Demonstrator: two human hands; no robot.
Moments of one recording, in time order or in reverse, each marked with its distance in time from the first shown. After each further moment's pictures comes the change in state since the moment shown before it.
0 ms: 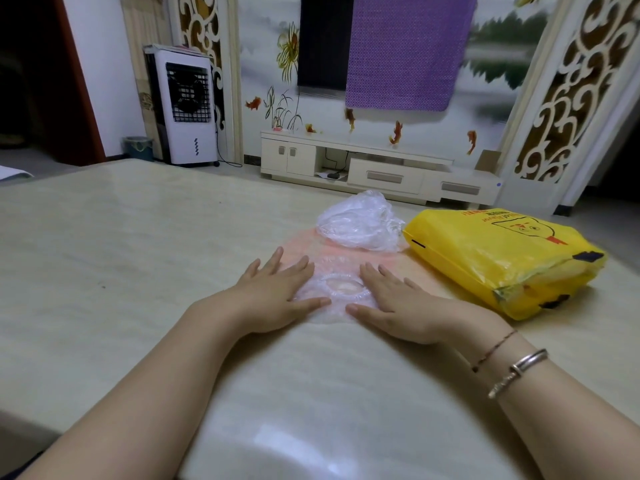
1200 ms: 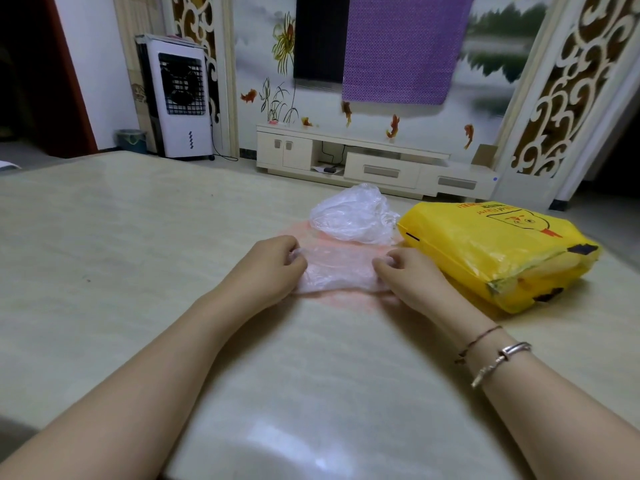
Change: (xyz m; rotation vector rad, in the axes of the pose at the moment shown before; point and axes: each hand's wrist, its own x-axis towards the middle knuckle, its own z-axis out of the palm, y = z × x) left_hand 0.013 0.010 -0.002 -0.498 0.468 -0.053; right_hand 0.014 0.012 -0.004 0.451 0.564 0.224
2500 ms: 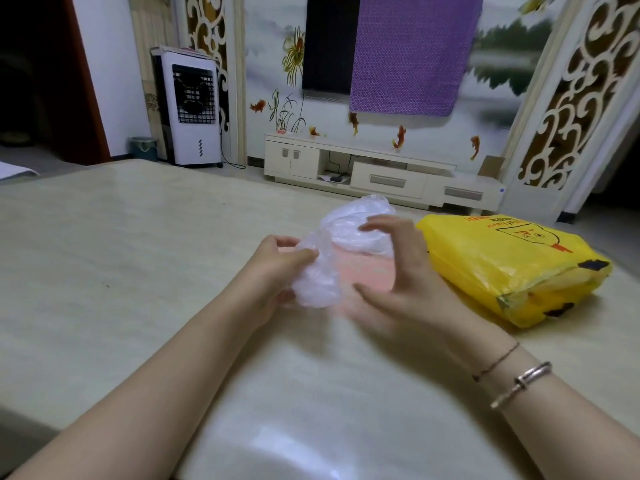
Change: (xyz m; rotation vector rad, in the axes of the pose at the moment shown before) left_hand -0.009 0.023 -0.014 -0.889 0.010 -0.445; right_hand -0.015 -0.018 -0.007 0.116 0.161 -0.740
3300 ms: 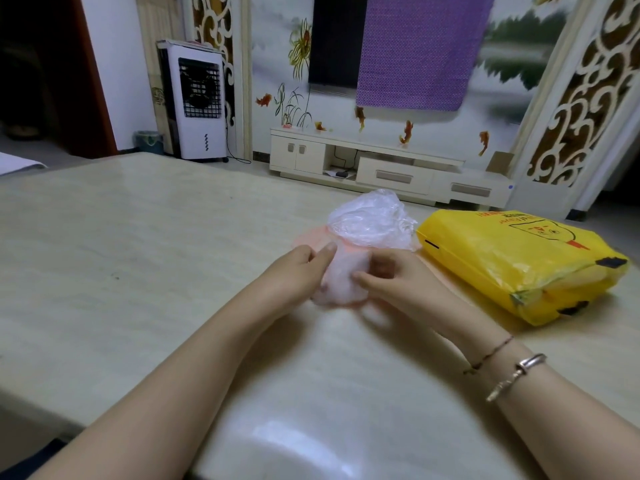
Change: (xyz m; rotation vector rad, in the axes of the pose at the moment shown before) left_hand 0.013 -0.017 -0.001 0.542 -0.121 0.157; right_hand 0.007 -0.004 0.023 0.367 -0.209 0.459
